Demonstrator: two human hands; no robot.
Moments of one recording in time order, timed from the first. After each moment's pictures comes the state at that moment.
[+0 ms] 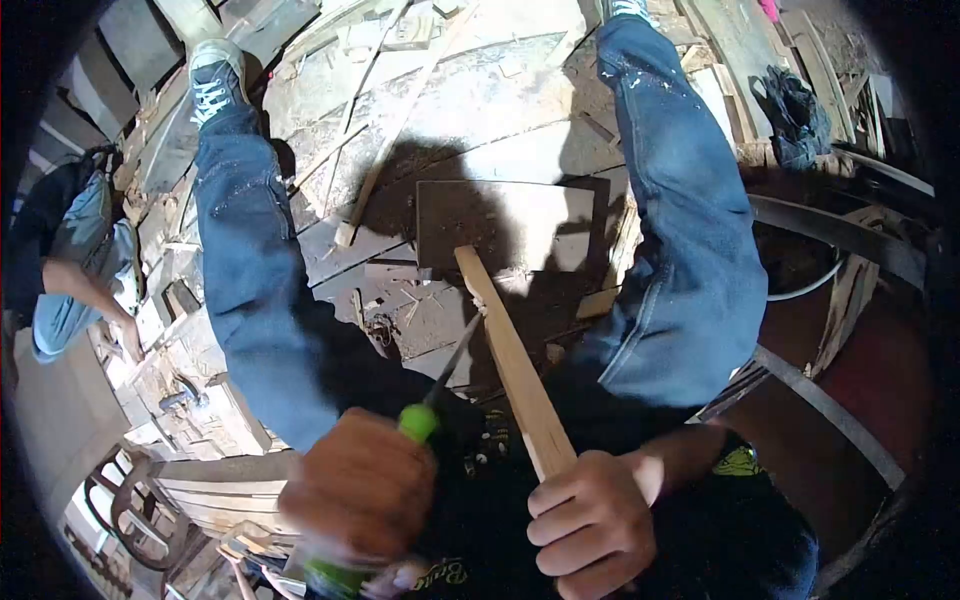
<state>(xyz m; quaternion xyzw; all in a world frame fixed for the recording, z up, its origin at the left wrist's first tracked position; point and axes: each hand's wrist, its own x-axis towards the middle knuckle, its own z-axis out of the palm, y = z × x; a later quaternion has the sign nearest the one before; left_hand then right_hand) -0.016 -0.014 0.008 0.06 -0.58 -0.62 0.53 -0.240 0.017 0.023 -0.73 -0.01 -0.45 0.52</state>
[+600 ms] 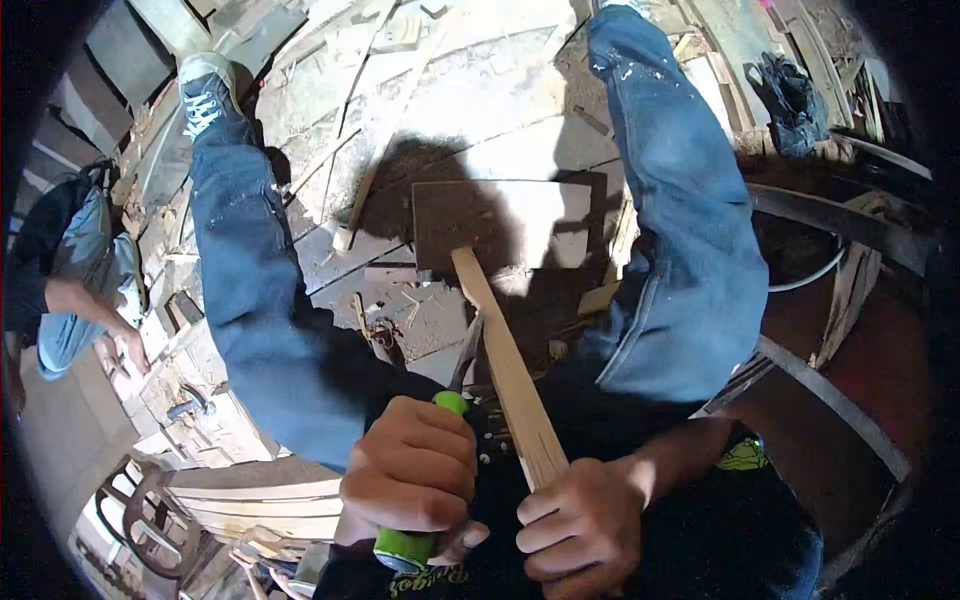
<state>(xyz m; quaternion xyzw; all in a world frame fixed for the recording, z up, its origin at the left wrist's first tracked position) -0.045 -0.009 -0.009 0.05 -0.61 -0.61 0.51 -0.237 0.040 0.016 -0.72 0.00 -0.43 0.54</state>
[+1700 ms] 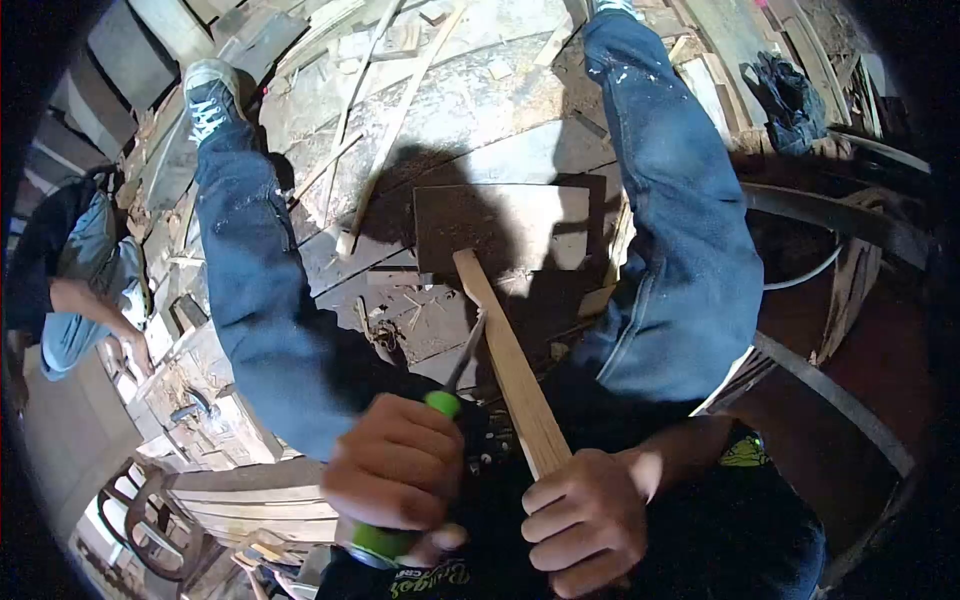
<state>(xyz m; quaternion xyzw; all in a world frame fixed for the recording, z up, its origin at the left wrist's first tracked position) -0.036 -0.003 0.001 0.06 -0.60 -0.62 0.50 -0.240 0.048 0.015 -0.74 0.01 -0.44 0.51</state>
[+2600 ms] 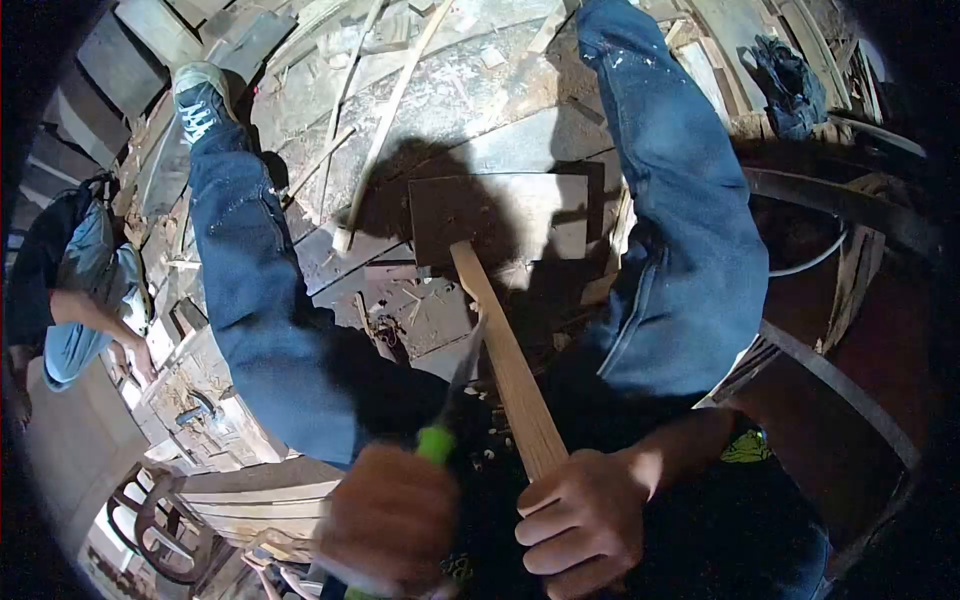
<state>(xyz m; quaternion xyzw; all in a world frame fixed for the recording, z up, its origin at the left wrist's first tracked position) -0.018 -0.001 0.011 -0.14 -0.64 -0.57 0.49 -0.234 0.054 0.011 -0.71 0.01 -0.44 0.54</state>
